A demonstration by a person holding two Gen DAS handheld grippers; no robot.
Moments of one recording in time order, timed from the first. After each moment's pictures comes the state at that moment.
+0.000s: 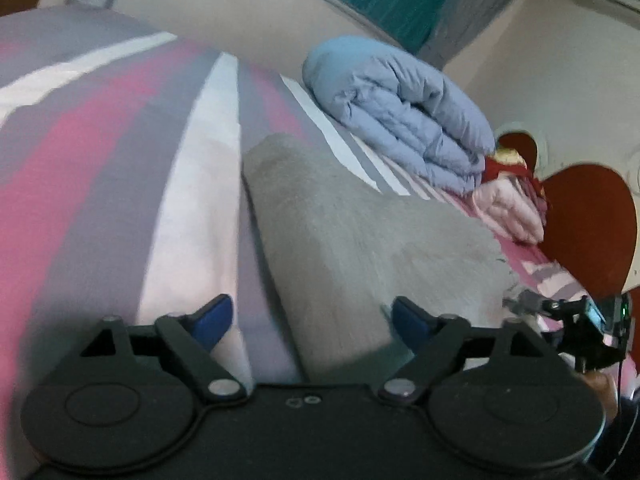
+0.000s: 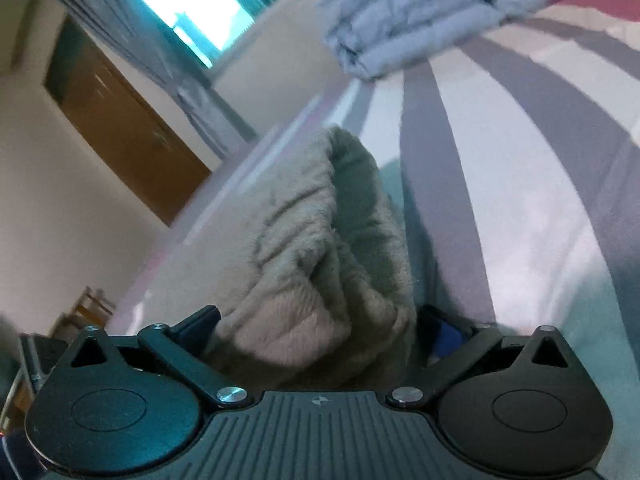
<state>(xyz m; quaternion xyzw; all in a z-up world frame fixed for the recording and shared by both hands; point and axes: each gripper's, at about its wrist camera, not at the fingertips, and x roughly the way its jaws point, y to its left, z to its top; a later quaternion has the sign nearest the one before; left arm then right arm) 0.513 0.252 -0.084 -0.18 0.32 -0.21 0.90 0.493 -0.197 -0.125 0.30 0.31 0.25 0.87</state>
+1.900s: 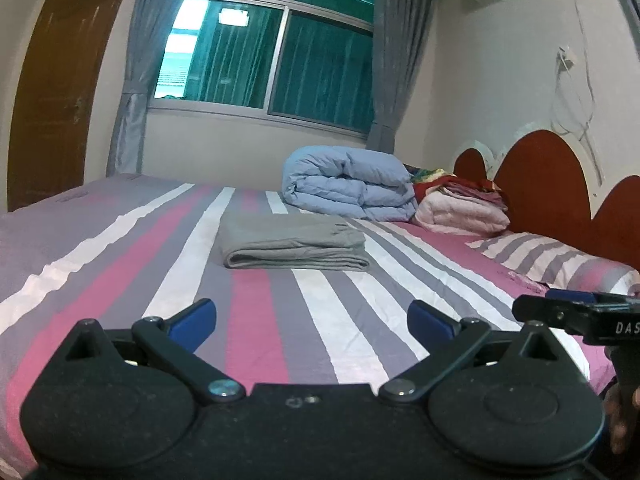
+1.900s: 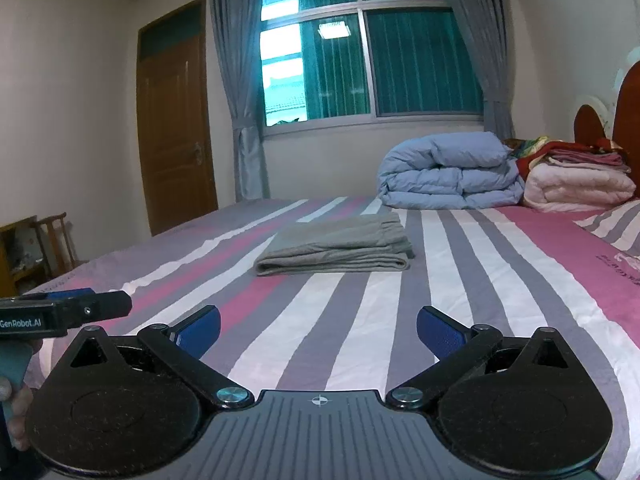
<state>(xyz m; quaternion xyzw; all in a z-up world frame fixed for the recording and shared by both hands) 0.051 0.154 0.006 -0.04 0.14 -0.14 0.98 -0.003 -0.117 -0.020 0.06 0.13 0.16 0.98</state>
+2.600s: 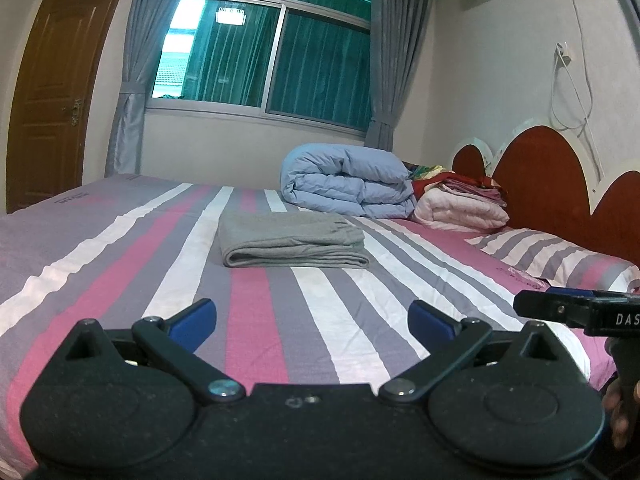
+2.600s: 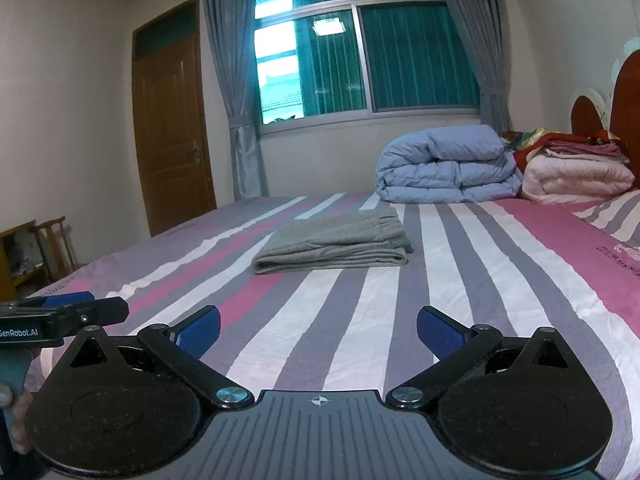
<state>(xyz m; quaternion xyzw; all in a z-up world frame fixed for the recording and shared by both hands) 0.048 0.154 0.004 -0.04 0.15 -0.14 0.98 0.000 -0.117 -0.022 0.07 0.14 0.16 0.97</state>
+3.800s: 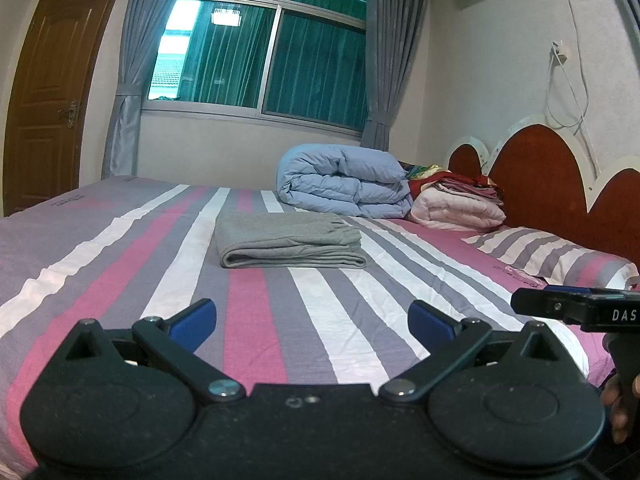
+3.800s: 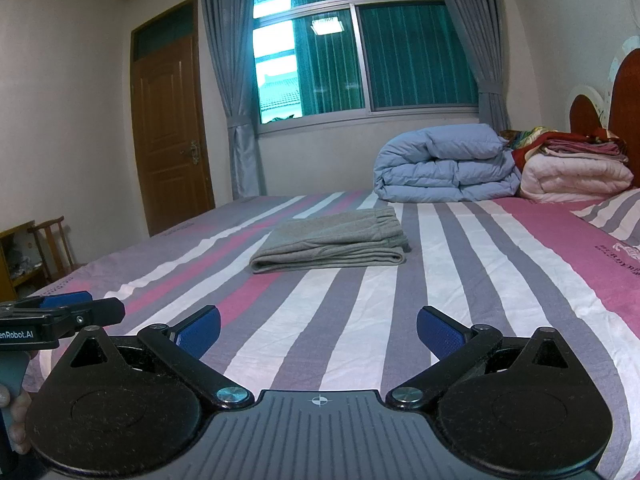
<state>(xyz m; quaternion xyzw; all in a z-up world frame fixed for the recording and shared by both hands) 0.048 0.160 0.003 -0.03 0.15 -0.14 0.98 -0.003 -0.121 -0.023 0.07 0.14 0.16 0.97</state>
